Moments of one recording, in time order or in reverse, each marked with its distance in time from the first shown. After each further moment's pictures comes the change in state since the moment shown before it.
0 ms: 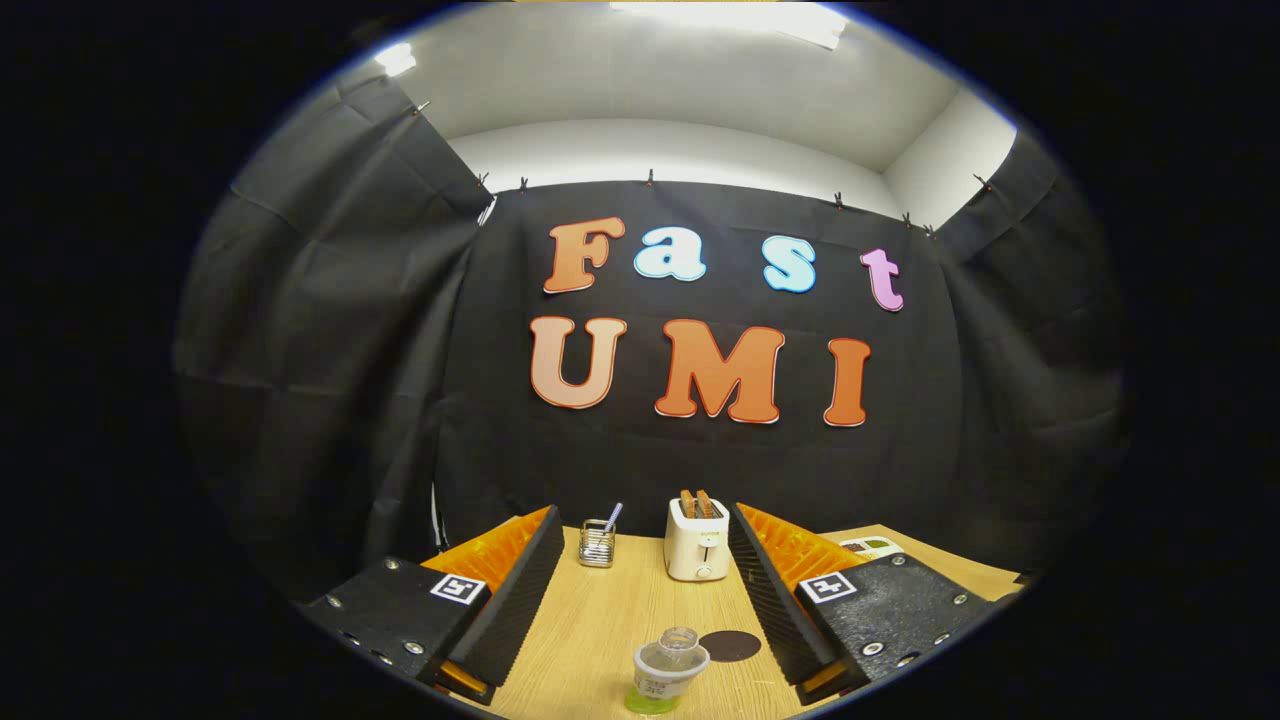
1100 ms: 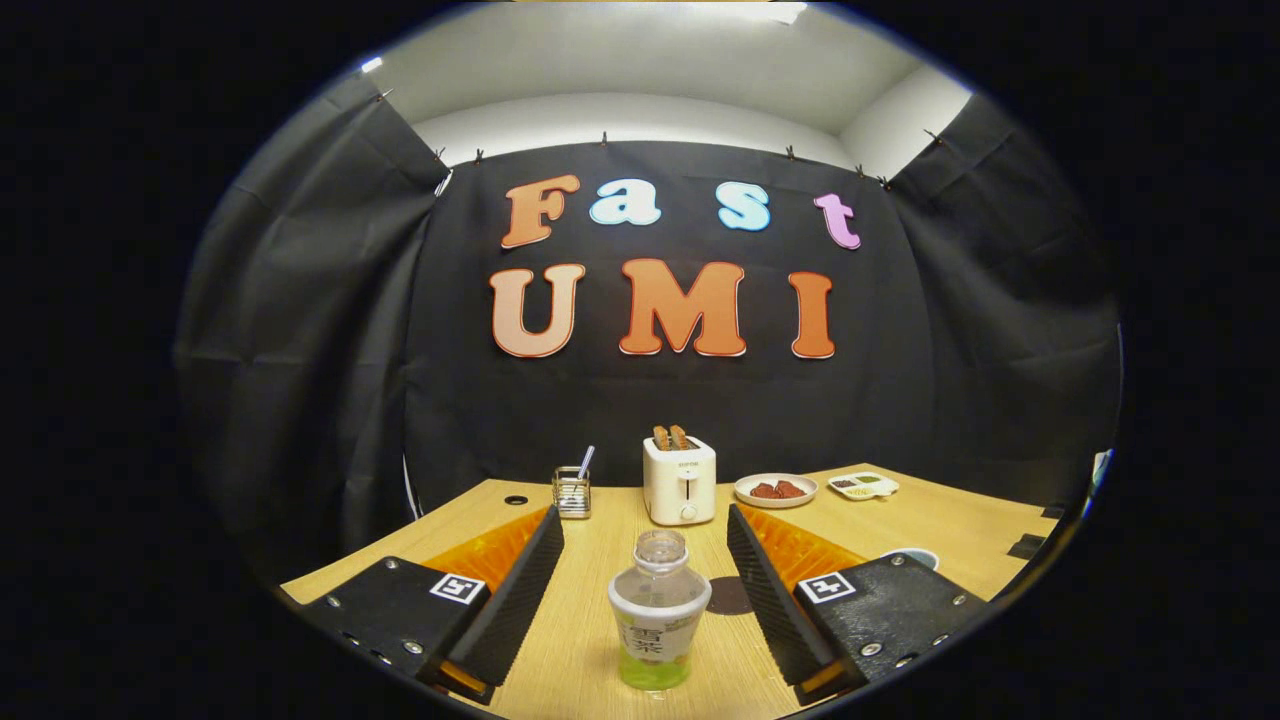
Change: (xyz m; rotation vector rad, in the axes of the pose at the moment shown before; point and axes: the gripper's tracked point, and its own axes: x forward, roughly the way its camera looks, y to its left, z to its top) arm -0.001 -0.012 -0.124 0.091 0.112 -0.078
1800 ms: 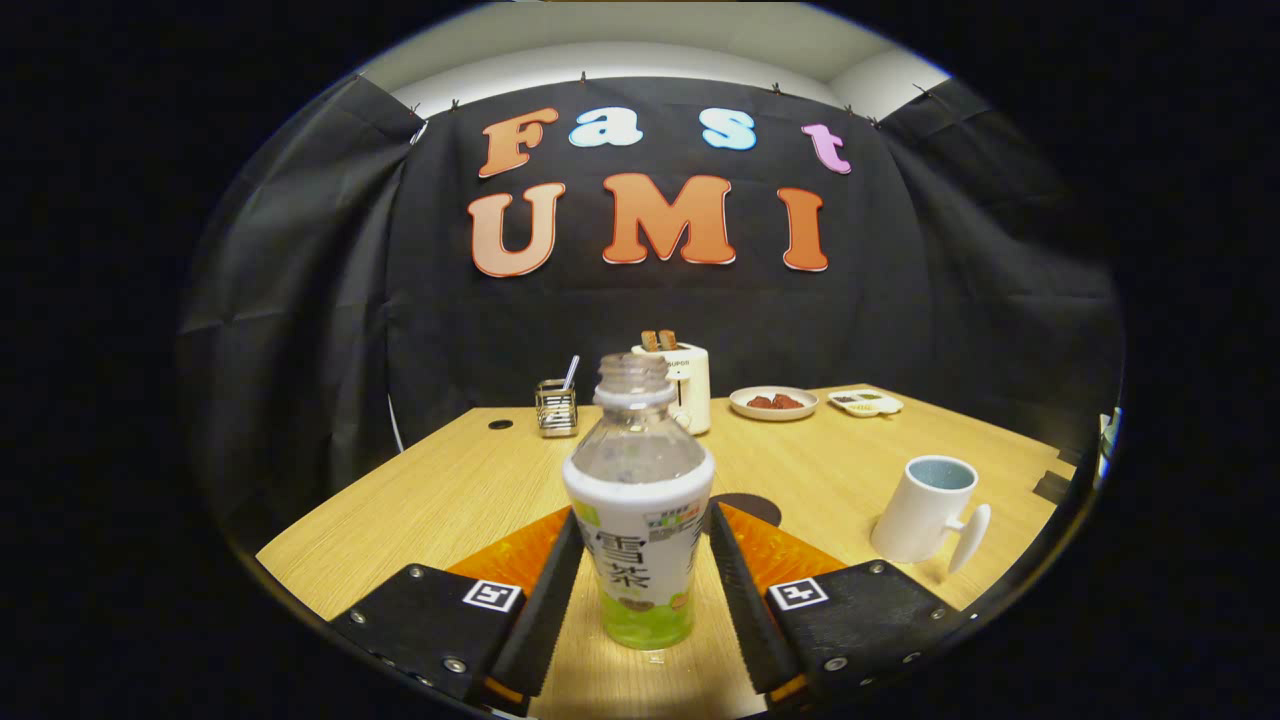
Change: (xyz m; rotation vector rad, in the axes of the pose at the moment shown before) arm 0.009 -0.005 -0.099 0.040 0.225 -0.007
